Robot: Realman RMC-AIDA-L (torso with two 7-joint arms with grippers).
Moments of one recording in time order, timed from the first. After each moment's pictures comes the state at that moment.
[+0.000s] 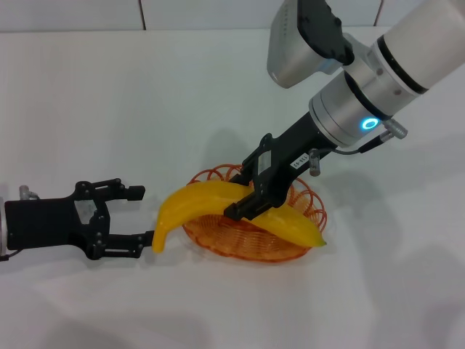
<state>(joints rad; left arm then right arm) -0.52 -2.03 0.58 0.54 2.22 1.59 -1.07 0.87 2.03 -1.47 -0.85 -2.11 -1.44 2.04</state>
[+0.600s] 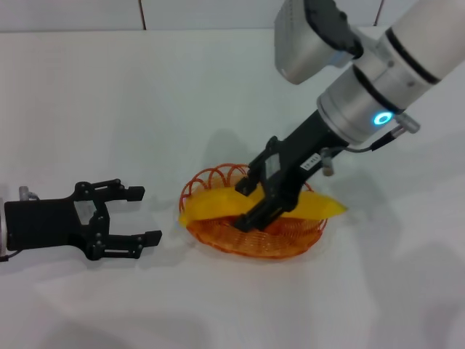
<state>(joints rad) -0.52 -2.03 0.58 0.54 2.22 1.59 -1.07 0.88 2.01 -1.45 -0.89 -2.11 -1.55 2.05</state>
